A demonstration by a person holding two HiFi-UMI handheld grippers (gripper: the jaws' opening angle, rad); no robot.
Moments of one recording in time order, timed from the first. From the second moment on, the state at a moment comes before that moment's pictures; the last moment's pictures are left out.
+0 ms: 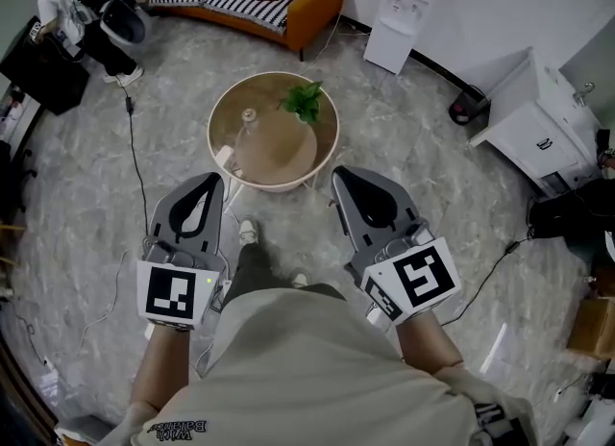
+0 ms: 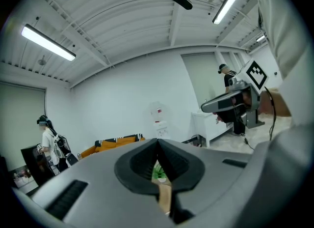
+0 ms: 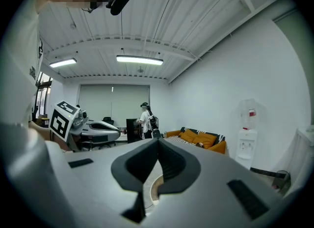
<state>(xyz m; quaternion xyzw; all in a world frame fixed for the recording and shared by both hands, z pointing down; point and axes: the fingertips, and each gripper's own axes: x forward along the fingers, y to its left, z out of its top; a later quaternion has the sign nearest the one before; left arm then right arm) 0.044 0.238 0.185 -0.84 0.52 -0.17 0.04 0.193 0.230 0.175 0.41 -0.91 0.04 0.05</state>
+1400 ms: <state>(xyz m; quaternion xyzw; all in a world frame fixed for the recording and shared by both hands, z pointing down) -0.139 -0.039 0.207 -0.86 0.48 -0.16 0.05 0.008 -0.035 0.202 0.45 -0.88 0.07 0.12</state>
